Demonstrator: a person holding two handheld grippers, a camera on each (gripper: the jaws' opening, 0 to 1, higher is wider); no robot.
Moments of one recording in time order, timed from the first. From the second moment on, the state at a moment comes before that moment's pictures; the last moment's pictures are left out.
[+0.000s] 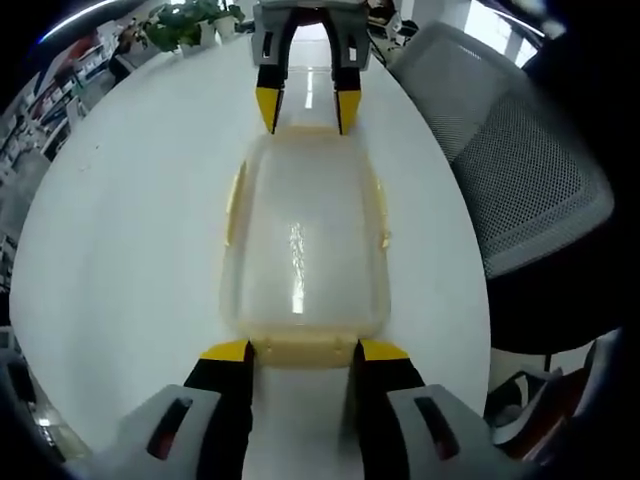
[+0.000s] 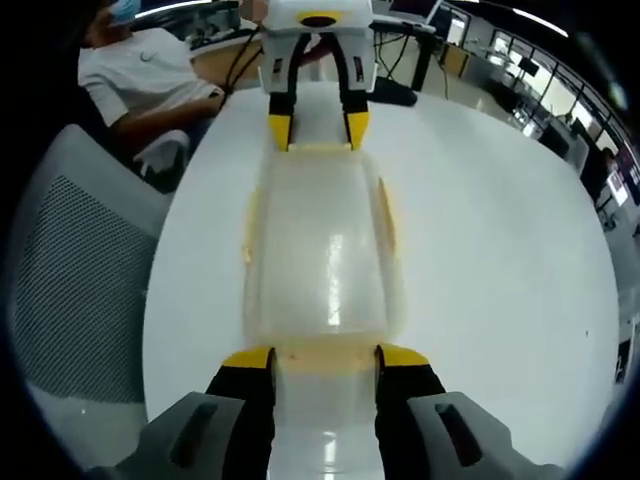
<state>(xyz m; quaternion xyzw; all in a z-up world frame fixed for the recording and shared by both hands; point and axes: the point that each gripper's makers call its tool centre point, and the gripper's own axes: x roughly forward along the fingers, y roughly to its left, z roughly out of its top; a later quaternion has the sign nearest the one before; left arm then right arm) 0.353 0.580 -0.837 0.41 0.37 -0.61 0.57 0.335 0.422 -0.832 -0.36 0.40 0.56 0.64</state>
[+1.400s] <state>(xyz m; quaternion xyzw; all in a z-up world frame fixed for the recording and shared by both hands) 0.341 0.580 -0.816 0.41 0.36 -0.61 0.57 0.322 0.421 -0.808 -0.36 0.38 0.56 0.64</state>
